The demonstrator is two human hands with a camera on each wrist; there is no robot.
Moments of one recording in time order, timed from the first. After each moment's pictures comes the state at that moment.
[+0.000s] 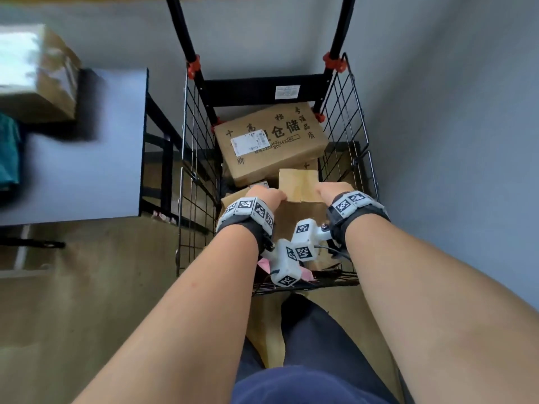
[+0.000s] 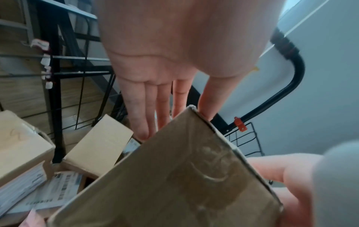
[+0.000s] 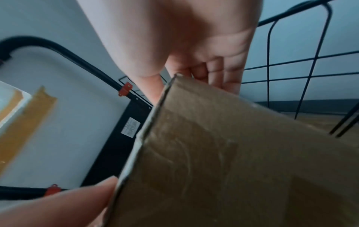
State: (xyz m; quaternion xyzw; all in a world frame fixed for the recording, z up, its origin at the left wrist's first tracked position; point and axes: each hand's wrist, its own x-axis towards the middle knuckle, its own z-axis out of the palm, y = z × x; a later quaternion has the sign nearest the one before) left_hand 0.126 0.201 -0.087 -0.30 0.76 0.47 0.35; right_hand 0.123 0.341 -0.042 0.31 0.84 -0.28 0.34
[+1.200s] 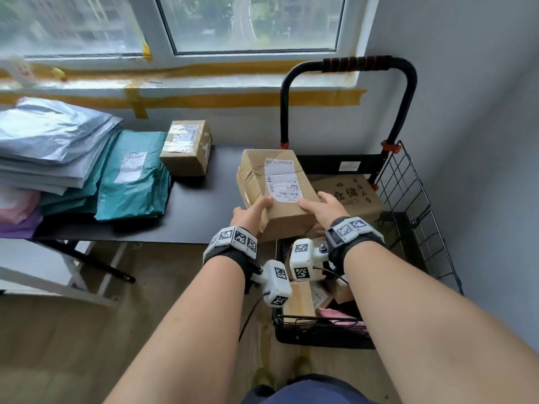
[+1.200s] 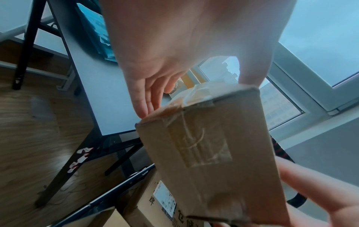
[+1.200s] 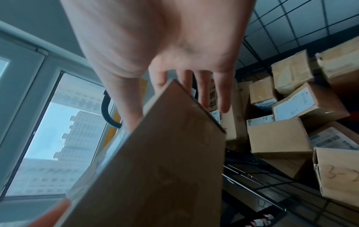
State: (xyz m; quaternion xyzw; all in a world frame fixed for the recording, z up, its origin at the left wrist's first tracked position) left_hand 0.209 -0.017 0.034 -0.37 0.69 0.61 0.12; right_hand 0.175 0.157 0.042 0.17 0.76 -0.59 0.23
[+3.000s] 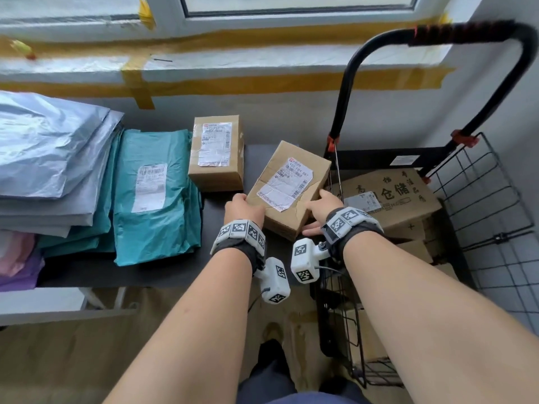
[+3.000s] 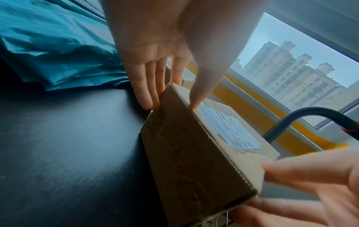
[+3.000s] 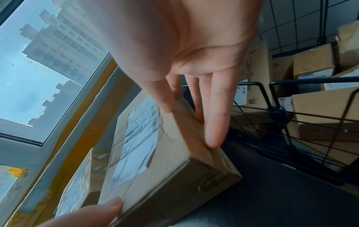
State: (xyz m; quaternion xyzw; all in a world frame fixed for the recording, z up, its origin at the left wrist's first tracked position) left_hand 0.070 -0.206 -0.025 -0.35 0.84 0.39 0.11; right_hand 0.027 -0.044 -0.036 0.28 0.72 -0.55 0.33
